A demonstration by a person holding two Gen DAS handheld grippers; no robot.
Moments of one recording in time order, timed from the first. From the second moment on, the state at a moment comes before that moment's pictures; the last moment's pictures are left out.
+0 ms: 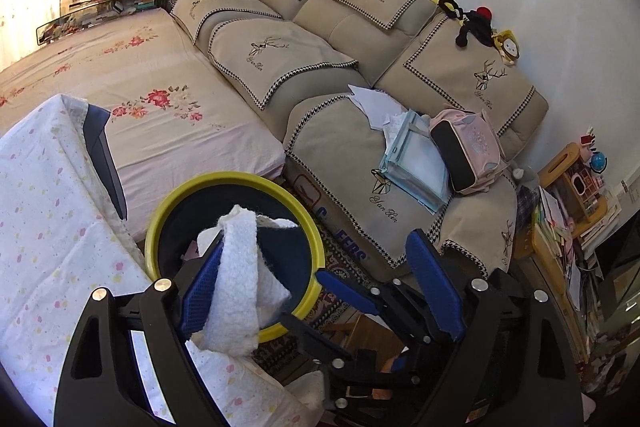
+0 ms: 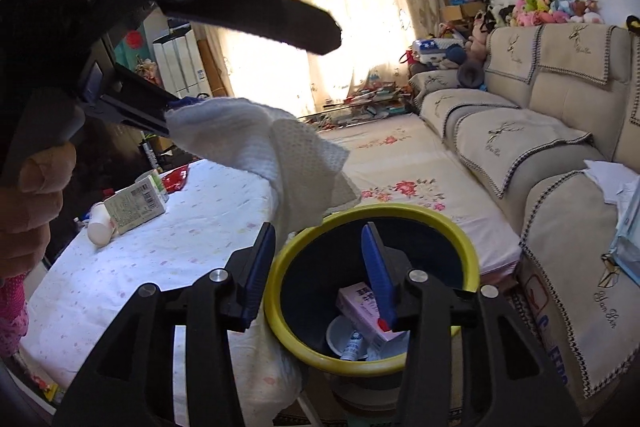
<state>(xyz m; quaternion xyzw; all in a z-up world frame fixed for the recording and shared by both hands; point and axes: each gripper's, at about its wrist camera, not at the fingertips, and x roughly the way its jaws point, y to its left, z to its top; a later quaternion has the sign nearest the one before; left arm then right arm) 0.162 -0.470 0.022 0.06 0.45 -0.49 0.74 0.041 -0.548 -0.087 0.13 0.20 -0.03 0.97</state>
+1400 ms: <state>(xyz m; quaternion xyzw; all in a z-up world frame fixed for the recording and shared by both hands) 0.209 -0.204 0.032 -0.05 0.39 -0.32 0.86 0.128 -0.552 -0.114 0.13 0.35 -0.08 0.92</state>
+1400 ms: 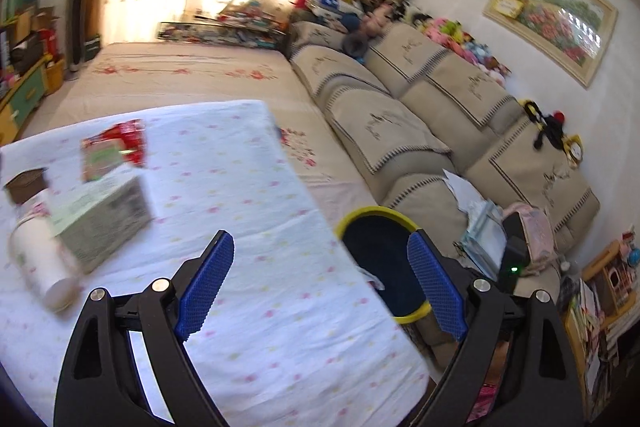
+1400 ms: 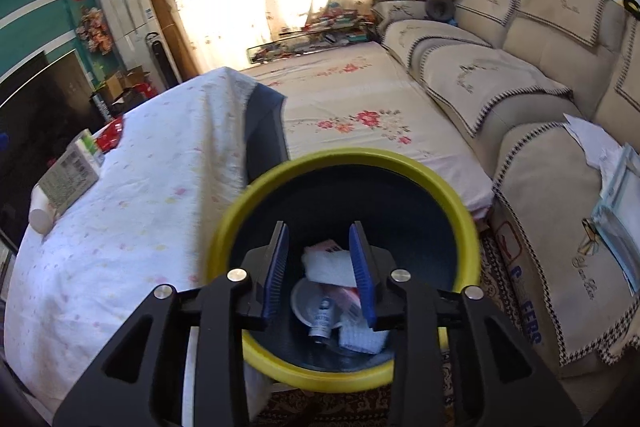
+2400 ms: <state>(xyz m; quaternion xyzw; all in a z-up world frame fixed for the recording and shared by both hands) 0.171 0.100 -0.101 -0.07 0.37 0.01 0.93 0.255 -0.169 -0.067 -0.06 0.35 0.30 0.88</state>
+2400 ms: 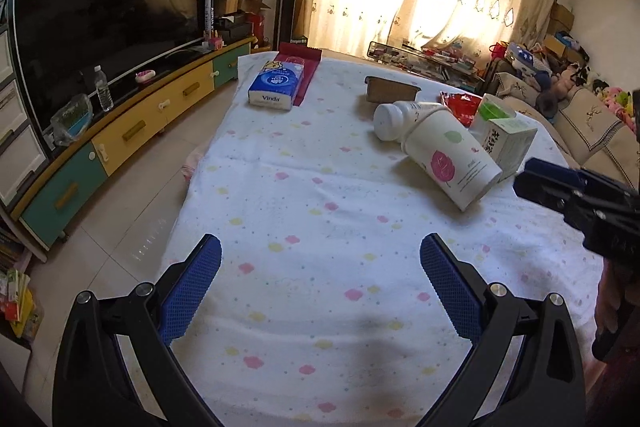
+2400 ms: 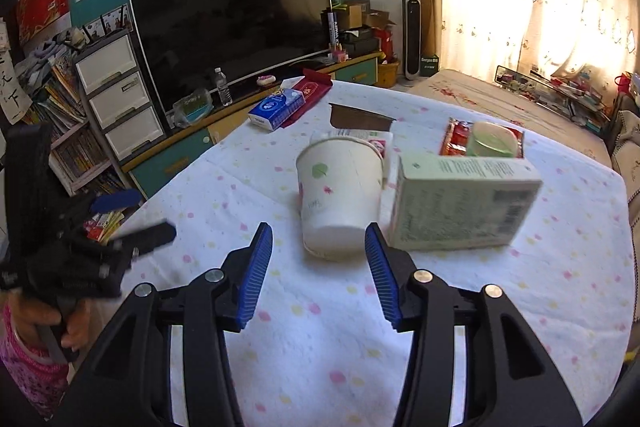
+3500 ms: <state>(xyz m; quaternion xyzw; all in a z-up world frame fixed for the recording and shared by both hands) 0.181 0.092 -0.120 -0.08 0.41 0.00 0.91 0.193 -0.312 -0.027 0.02 0.31 0.14 0.94</state>
